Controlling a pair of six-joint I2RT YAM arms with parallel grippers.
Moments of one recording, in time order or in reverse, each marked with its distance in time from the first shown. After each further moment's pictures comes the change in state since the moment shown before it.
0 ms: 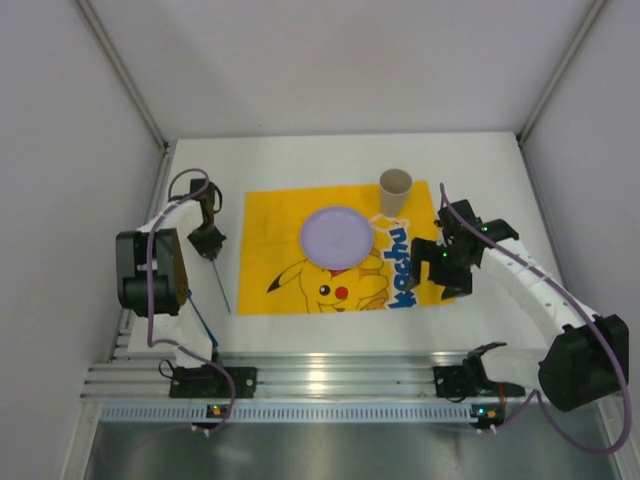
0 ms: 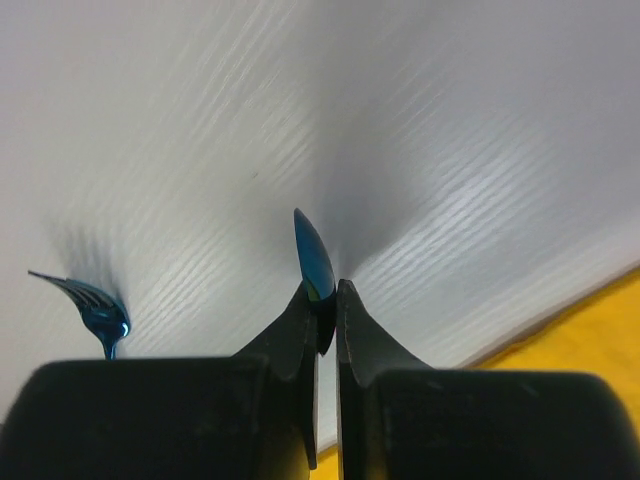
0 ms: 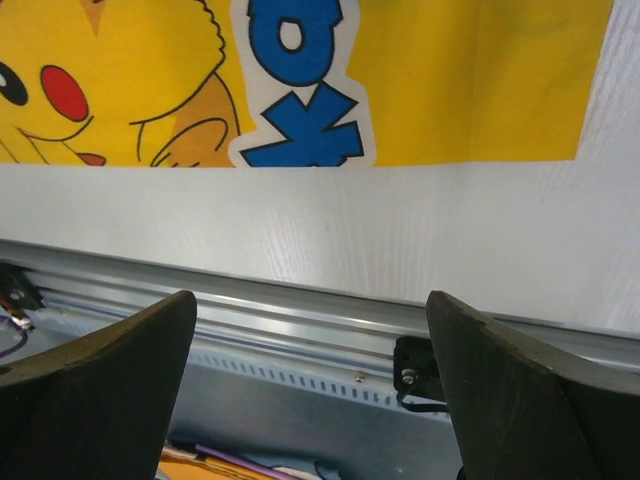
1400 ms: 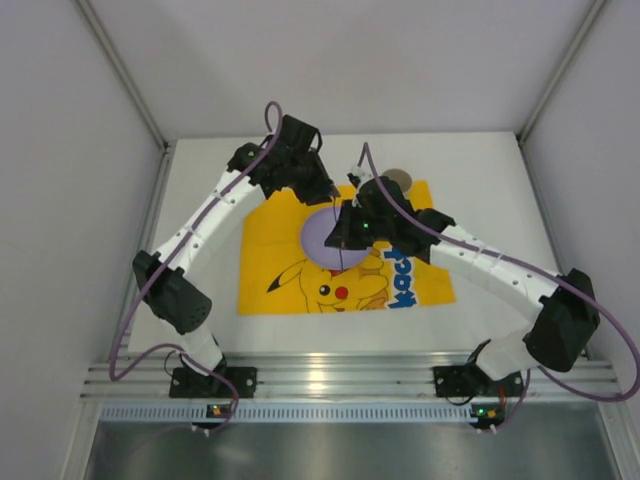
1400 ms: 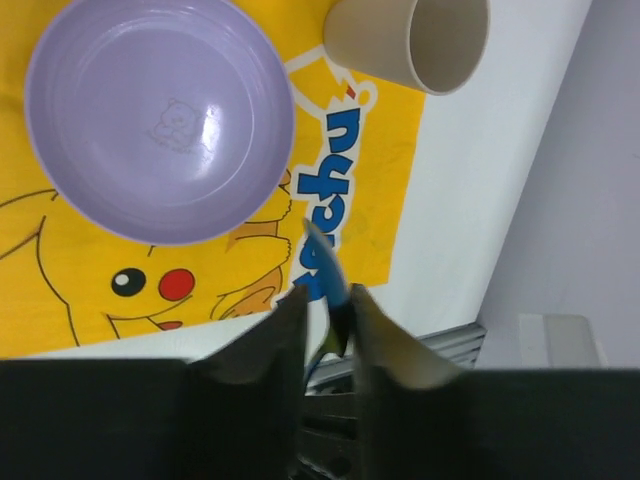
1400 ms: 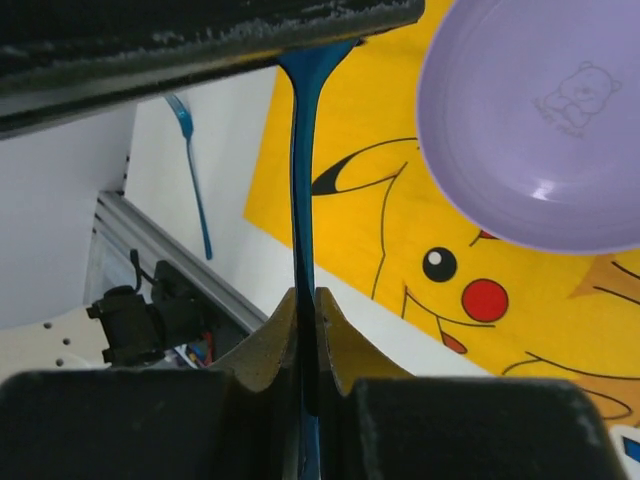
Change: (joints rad) left arm -0.650 -0.018 0.775 -0.277 0.334 -0.336; right arm 0.469 0.246 0.303 0.626 0.036 0.232
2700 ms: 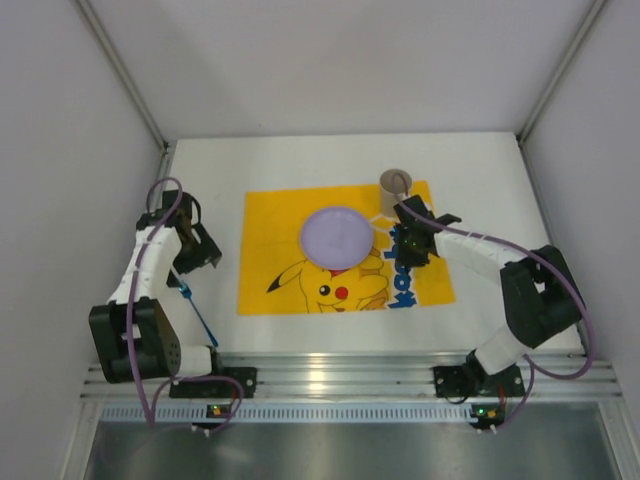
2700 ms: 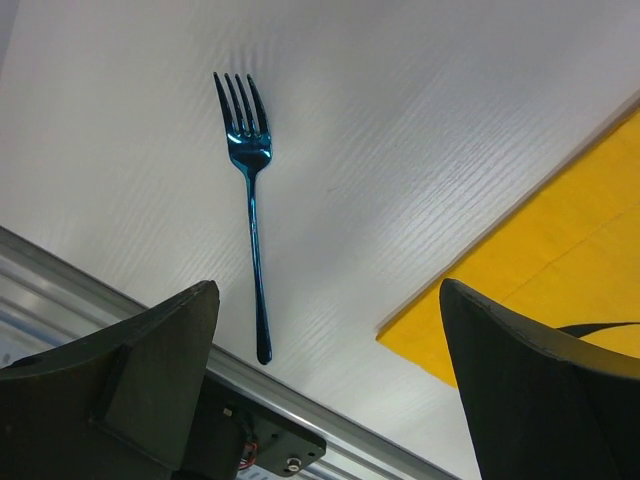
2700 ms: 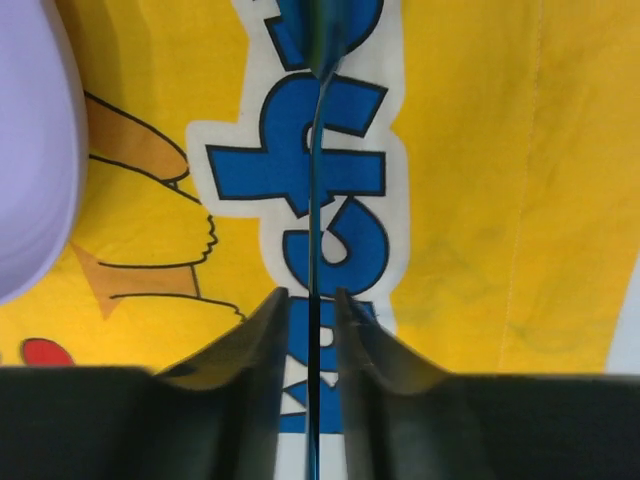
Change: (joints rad) left arm 0.711 -0.380 -0.847 -0.002 -0.277 0.476; right arm -0.322 0.121 -0.277 -0.125 0.265 -0.177
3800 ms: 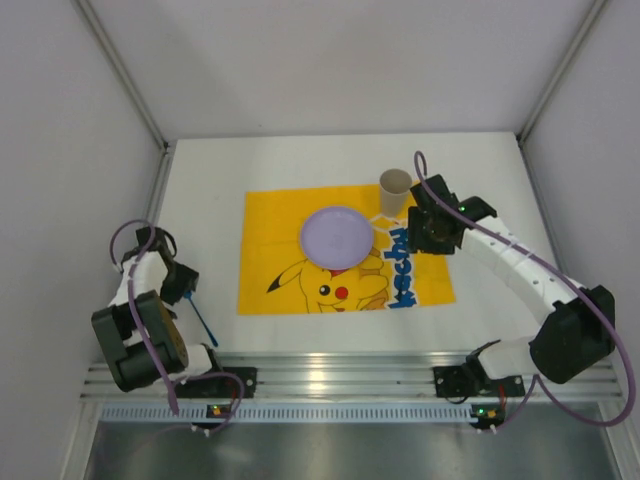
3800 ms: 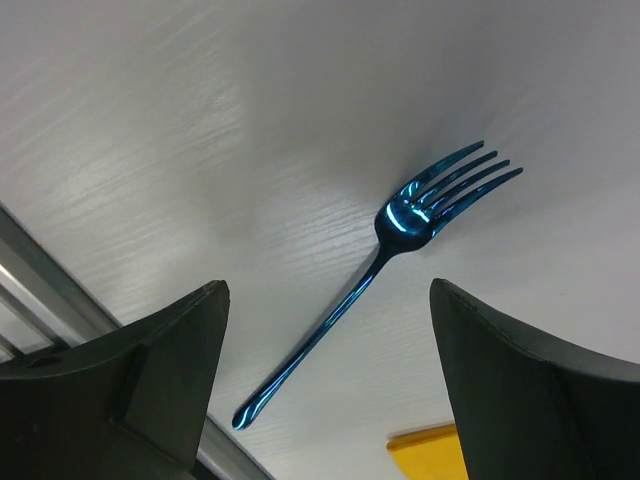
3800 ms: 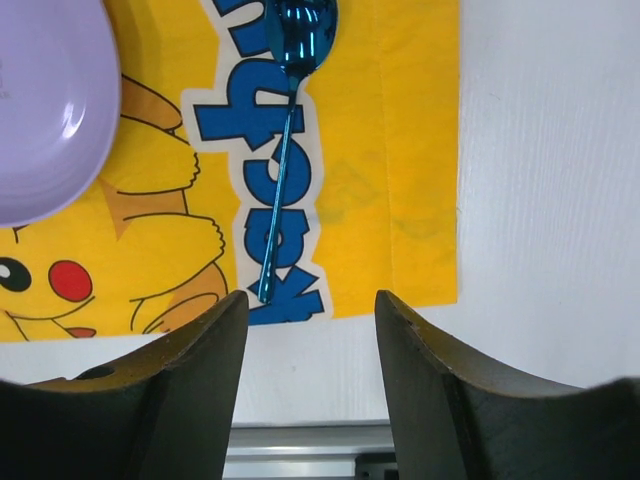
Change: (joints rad) left arm 0.282 -0.028 -0.266 0.186 -0.021 -0.210; right arm 0.000 -0.207 0.201 -0.377 0.123 -0.047
